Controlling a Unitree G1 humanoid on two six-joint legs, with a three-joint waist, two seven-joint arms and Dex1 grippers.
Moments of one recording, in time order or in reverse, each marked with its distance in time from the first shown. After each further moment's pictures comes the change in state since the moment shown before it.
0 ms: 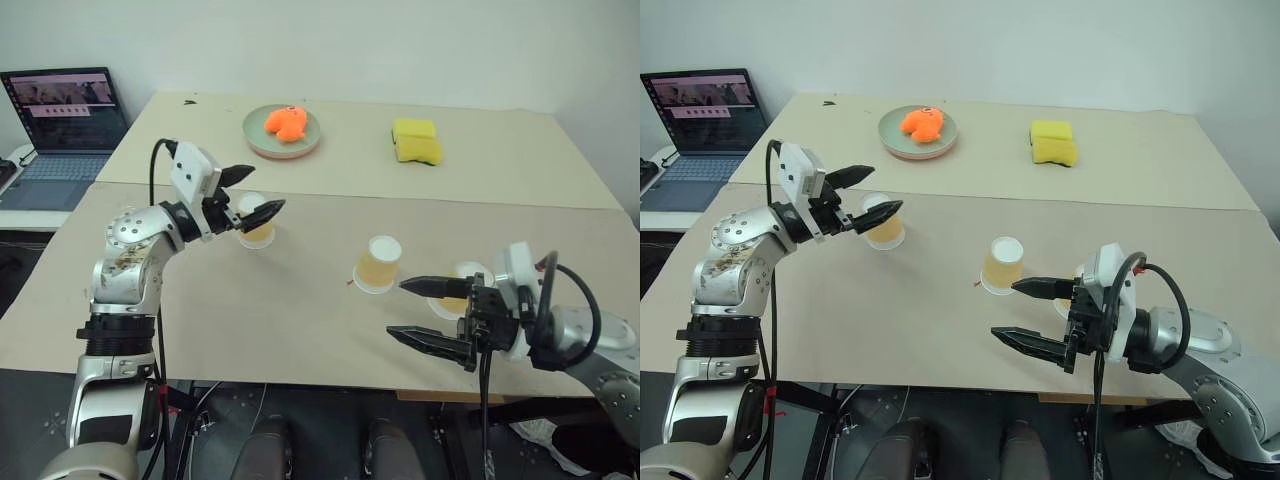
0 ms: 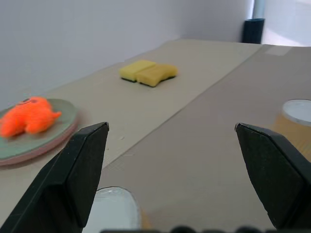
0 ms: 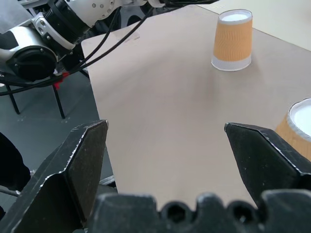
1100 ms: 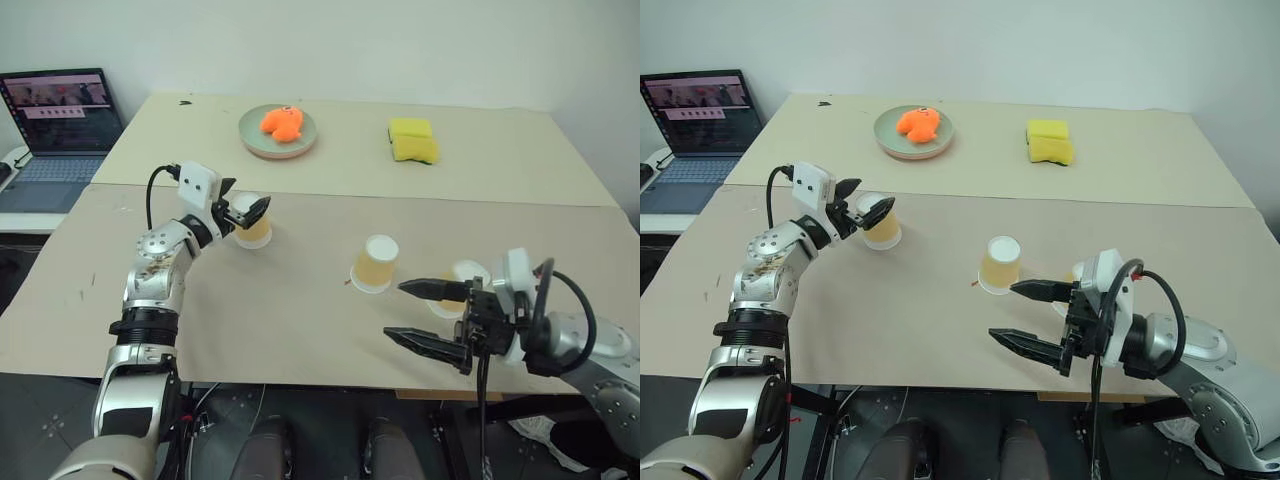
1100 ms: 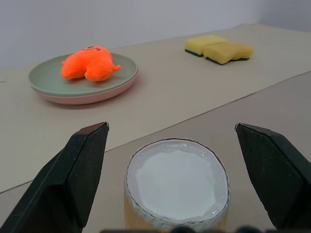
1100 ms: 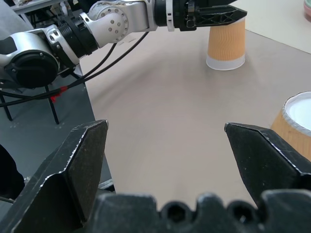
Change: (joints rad) left arm -0.049 -0.092 0.000 0.311 0.063 -0.138 0.186; right arm 0.043 0.032 -0.017 -0.036 -0.017 -0.006 -0.031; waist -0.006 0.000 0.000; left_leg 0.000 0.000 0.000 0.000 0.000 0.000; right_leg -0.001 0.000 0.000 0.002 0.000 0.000
